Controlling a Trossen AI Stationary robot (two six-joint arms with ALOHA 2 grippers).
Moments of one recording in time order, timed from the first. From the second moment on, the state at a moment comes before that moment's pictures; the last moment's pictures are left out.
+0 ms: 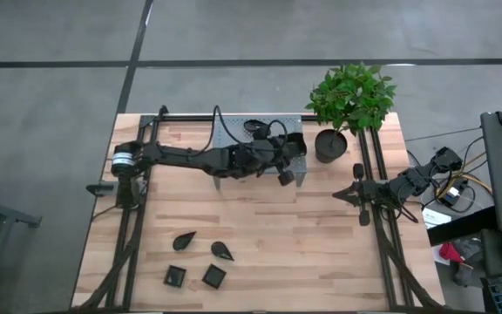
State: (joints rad) left arm 0.05 1.86 1.54 0.04 -0.44 0.00; right arm 0.53 0.02 0.17 -0.39 0.52 0.09
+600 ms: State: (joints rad) left arm -0.15 1.74 1.54 -0.54 -0.43 -0.11; right arm 0.53 0.02 0.17 -0.39 0.52 0.09
